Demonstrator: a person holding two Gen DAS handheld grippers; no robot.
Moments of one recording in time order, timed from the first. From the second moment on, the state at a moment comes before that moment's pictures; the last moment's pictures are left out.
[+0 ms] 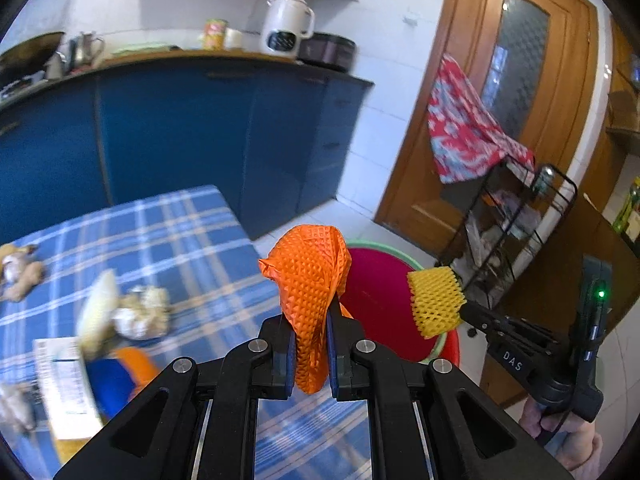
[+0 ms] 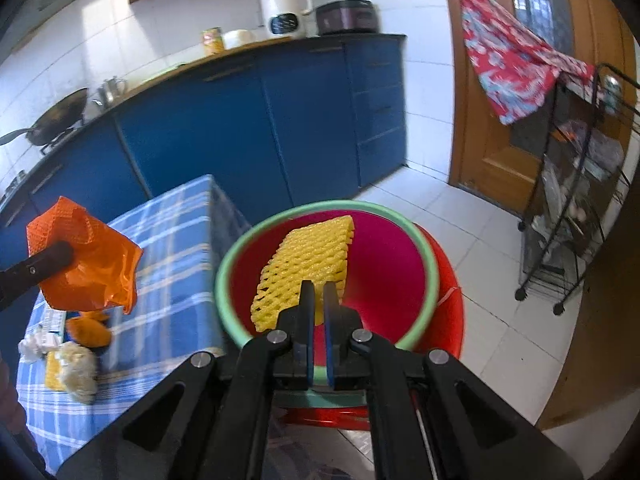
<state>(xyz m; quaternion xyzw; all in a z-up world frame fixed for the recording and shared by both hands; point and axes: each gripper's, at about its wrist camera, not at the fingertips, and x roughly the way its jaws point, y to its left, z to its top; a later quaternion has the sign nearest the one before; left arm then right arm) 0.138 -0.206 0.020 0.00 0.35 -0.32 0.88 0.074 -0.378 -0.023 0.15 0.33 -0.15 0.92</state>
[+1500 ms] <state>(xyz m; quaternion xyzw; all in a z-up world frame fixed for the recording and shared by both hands) 0.142 -0.228 -0.009 0.02 0.39 -0.29 0.88 0.047 -0.390 -0.027 0.19 0.31 -0.15 0.92</state>
